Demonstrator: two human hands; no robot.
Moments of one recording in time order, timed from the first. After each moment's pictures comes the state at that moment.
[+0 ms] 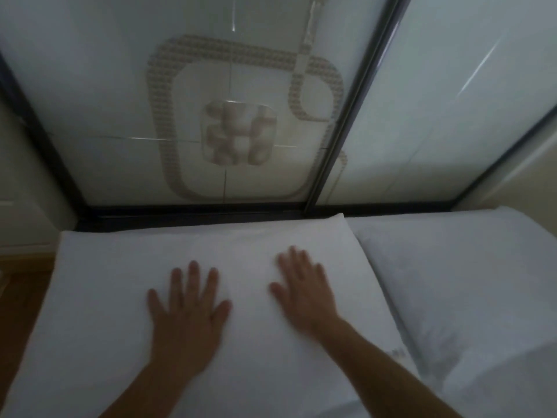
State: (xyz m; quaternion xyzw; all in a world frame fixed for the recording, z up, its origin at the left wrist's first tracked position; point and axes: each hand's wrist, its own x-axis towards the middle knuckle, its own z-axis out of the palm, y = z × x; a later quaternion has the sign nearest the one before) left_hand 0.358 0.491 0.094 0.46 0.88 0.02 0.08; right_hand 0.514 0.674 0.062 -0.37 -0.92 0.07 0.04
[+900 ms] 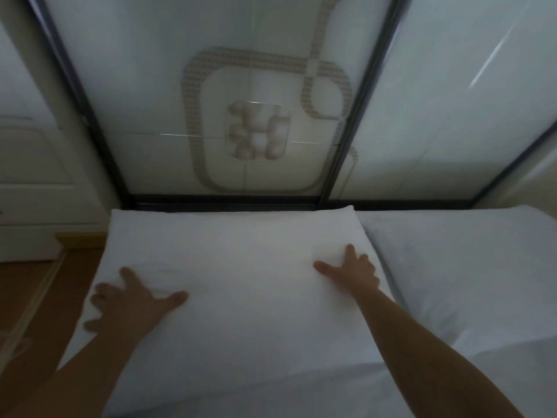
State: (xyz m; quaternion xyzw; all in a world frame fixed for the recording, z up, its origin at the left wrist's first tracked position) left_hand 0.292 0.400 0.094 0.09 0.96 0.17 0.22; right_hand 0.567 0.709 0.091 -0.62 -0.75 0.24 0.00
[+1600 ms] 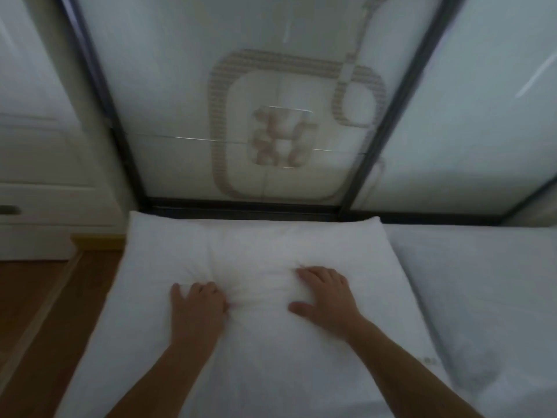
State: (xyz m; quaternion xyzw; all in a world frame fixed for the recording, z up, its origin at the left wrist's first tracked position) left_hand 0.336 0.457 0.086 0.43 0.90 0.01 0.00; right_hand 0.517 0.662 0.072 -0.30 -0.94 0.14 0.04
